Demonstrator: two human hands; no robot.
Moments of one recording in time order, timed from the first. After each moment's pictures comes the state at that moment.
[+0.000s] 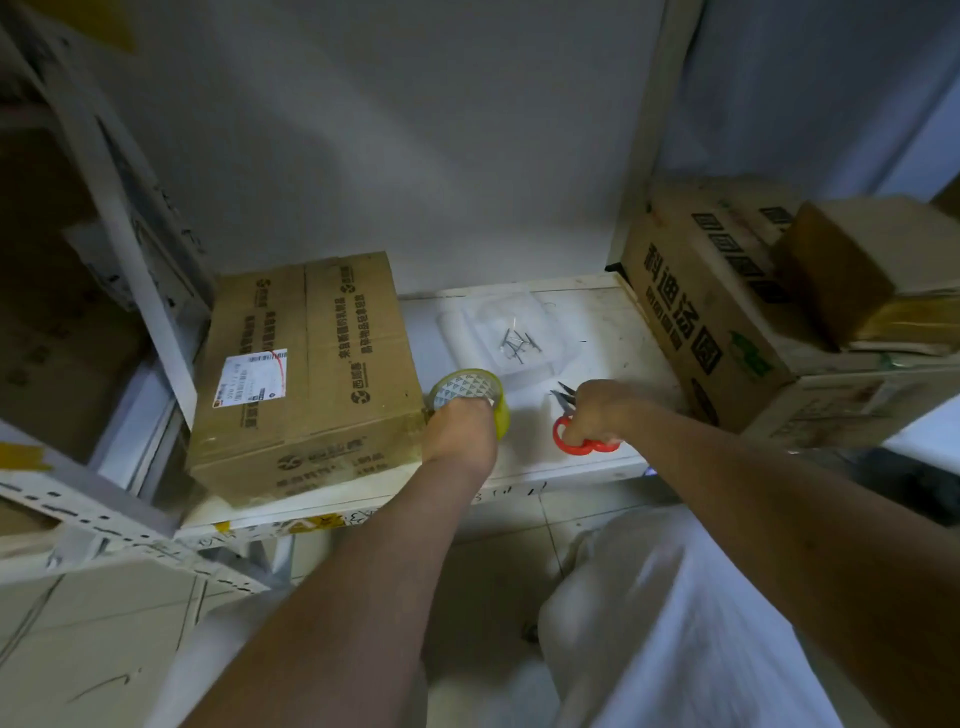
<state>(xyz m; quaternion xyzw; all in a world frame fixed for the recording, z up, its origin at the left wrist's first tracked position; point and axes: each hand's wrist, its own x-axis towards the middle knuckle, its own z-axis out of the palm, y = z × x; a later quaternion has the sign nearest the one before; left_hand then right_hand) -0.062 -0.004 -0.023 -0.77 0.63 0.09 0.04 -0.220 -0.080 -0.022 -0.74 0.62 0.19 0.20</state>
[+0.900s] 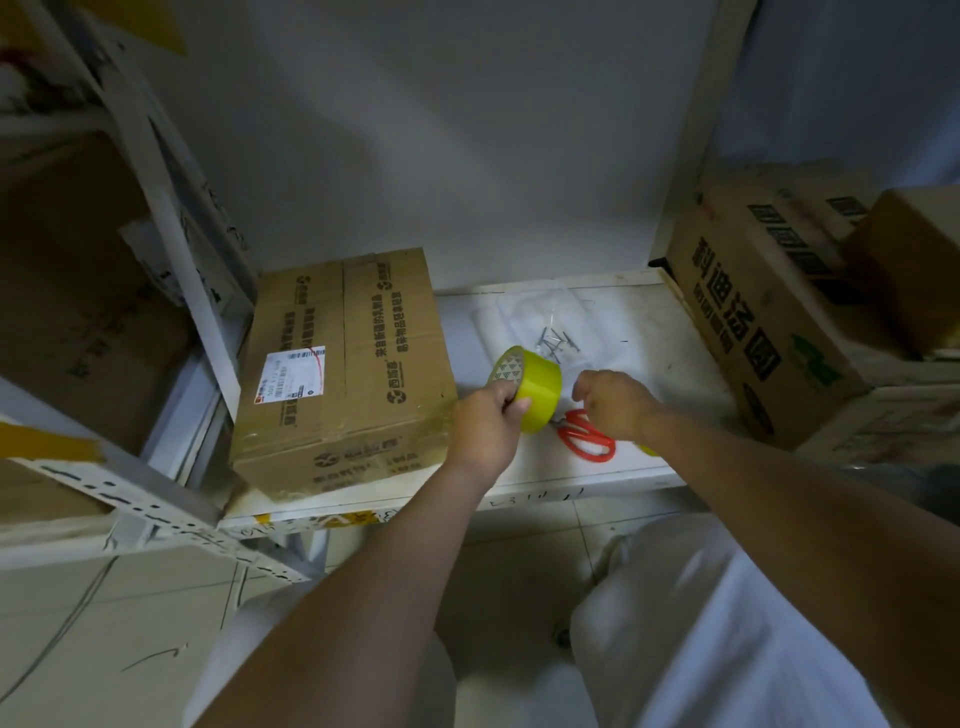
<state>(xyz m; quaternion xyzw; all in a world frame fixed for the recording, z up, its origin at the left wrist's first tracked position) -0.044 -0.004 -0.029 -0.72 0.56 0.27 -0.31 -0.203 -0.106 -0.070 -0.81 0.55 0.01 0.21</state>
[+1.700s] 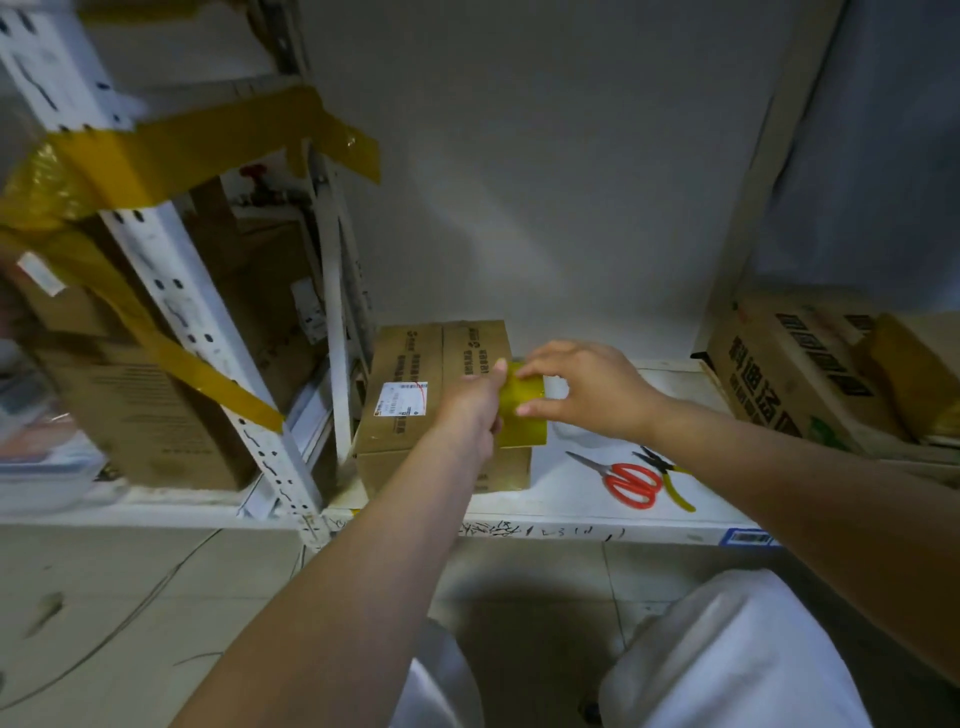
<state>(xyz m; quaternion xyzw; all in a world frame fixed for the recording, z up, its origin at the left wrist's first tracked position) -0.005 0.076 0.111 -0.65 0.18 0.46 -0.57 -0.133 0.010 0.113 -0.94 0.27 -0.20 0.07</state>
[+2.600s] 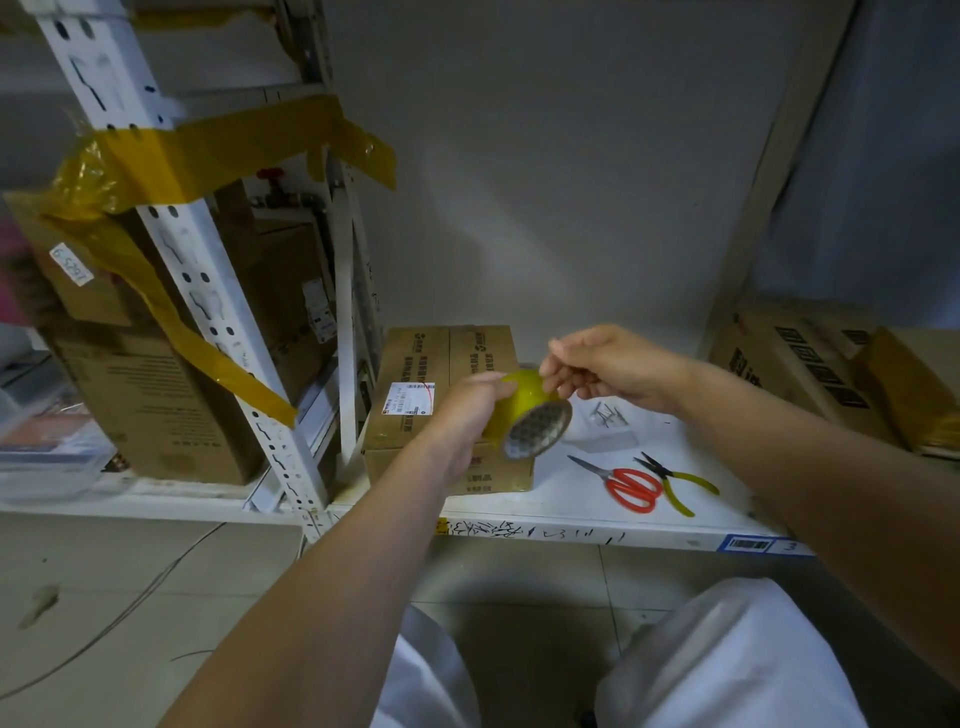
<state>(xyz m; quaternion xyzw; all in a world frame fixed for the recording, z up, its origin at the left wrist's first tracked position) 0.012 0.106 0.114 -0.65 0.34 0.45 -0.50 -0.136 0.014 0.152 -0.75 0.35 -0.17 0.54</state>
